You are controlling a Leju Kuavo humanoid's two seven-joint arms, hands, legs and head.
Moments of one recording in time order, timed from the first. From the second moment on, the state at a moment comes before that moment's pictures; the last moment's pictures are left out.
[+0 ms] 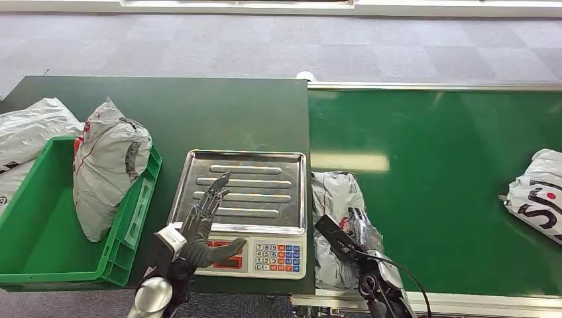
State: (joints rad) left arm -0.07 -0.15 -0.26 -1.36 -0.20 -0.17 -0.53; right arm -0.30 0.09 0.18 -0.71 0.99 -0.07 0.13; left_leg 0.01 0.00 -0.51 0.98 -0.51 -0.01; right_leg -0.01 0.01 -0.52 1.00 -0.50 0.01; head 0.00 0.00
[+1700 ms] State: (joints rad) left arm -0.02 -0.15 -0.24 -1.41 -0.20 -0.14 -0.57; right arm -0.12 0.12 0.05 -1.21 0.26 -0.20 -0.56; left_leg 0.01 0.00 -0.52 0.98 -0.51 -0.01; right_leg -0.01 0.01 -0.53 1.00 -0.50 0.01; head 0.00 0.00
